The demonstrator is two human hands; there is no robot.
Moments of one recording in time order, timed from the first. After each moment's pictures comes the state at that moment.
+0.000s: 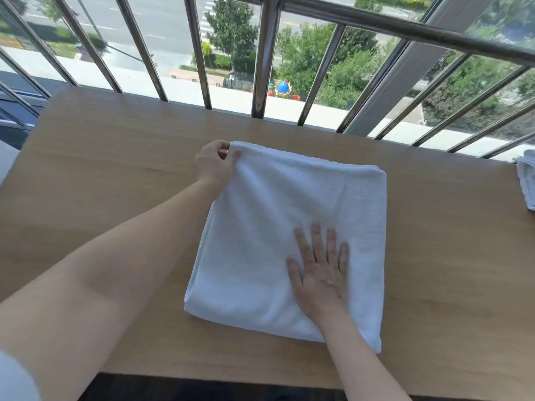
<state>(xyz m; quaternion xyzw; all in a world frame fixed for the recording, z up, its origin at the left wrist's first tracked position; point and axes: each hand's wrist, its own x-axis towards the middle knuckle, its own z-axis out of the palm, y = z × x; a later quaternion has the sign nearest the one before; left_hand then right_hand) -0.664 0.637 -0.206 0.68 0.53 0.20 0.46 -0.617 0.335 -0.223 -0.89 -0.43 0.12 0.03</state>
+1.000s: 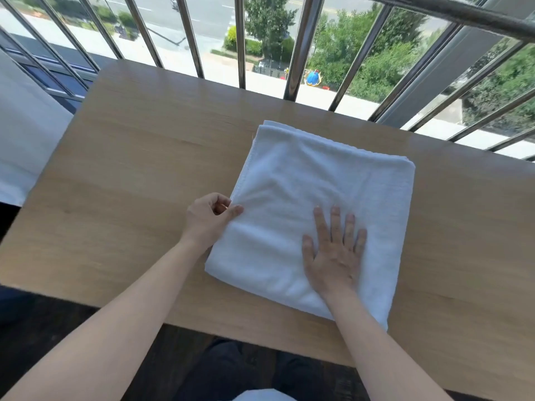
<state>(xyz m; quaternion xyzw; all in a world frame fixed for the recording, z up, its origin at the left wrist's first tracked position) -0.806 0.537 -0.207 0.60 0.57 0.13 0.54 -0.625 0.342 -0.222 -0.91 -0.41 0.12 -0.02</state>
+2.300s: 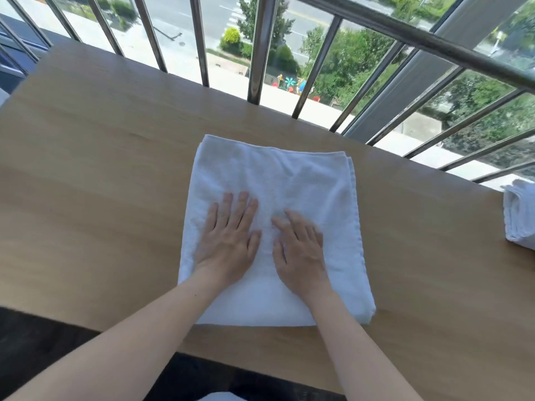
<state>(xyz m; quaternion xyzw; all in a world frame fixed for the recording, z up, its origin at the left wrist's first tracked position) -0.697 0.432 -0.227 0.90 0.41 -0.04 0.15 -0.552 0.325 -0.209 -0.80 -0.57 0.10 0.16</state>
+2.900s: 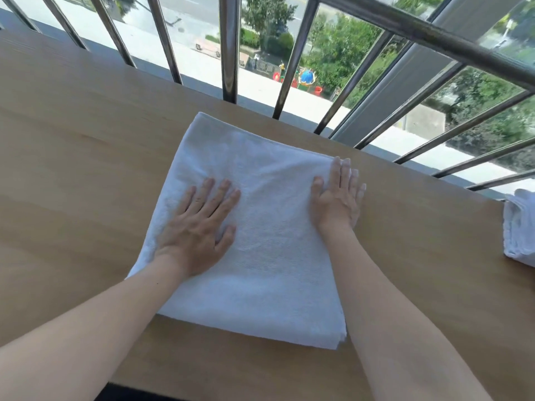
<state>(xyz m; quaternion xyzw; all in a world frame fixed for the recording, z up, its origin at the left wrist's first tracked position) -0.665 0.478 -0.229 0.94 0.34 0.00 0.10 -0.390 0.403 -0.226 -0.93 -0.34 0.15 0.04</state>
